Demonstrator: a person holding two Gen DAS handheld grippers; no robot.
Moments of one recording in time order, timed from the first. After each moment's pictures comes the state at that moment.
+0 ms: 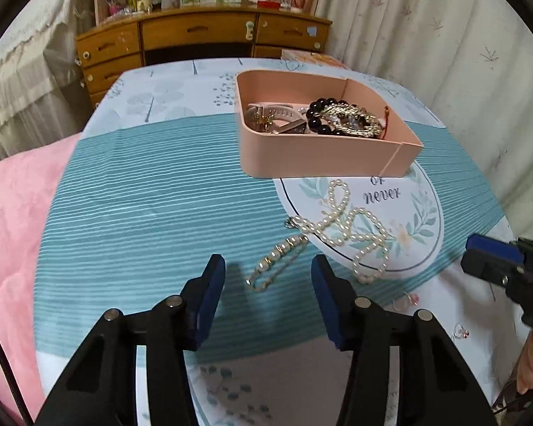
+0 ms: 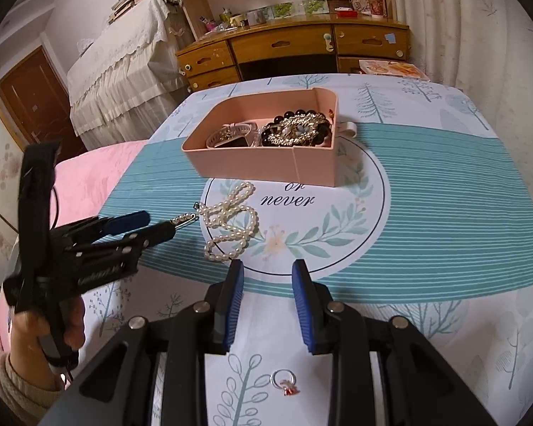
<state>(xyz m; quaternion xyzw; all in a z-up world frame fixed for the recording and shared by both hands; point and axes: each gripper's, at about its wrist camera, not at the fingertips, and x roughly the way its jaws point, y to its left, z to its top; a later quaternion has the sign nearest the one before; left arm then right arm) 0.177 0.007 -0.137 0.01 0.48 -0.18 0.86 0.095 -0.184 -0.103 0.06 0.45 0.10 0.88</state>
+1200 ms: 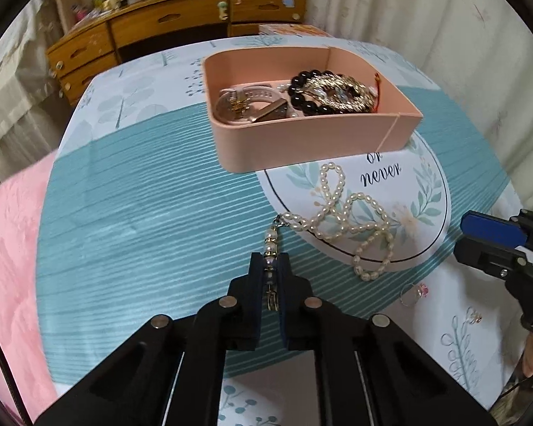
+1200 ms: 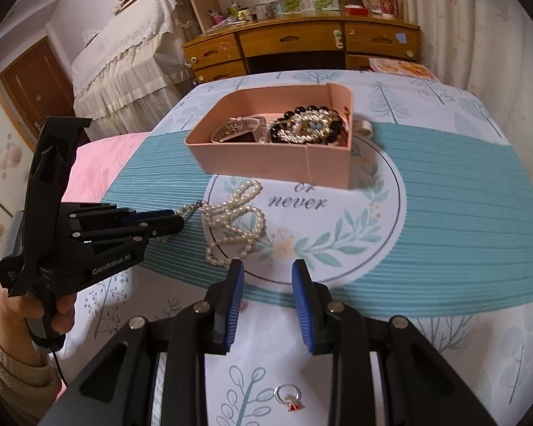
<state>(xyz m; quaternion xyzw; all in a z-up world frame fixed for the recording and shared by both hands) 0.188 -0.010 -0.140 0.07 0.51 -0.20 0.83 0.111 -0.174 -0.106 0.04 0.45 0.12 0.88</state>
